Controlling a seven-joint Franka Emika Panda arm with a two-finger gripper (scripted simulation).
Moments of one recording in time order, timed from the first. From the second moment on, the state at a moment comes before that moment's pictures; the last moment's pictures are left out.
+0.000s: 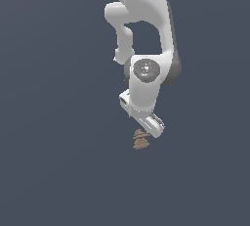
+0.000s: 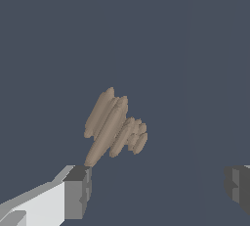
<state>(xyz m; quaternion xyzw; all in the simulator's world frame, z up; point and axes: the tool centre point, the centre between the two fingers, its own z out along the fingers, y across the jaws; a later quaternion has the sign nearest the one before) 0.040 0.059 0.124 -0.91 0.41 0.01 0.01</state>
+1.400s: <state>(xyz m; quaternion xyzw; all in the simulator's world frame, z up) 0.067 0.070 0.101 -0.79 0.62 0.00 0.00</state>
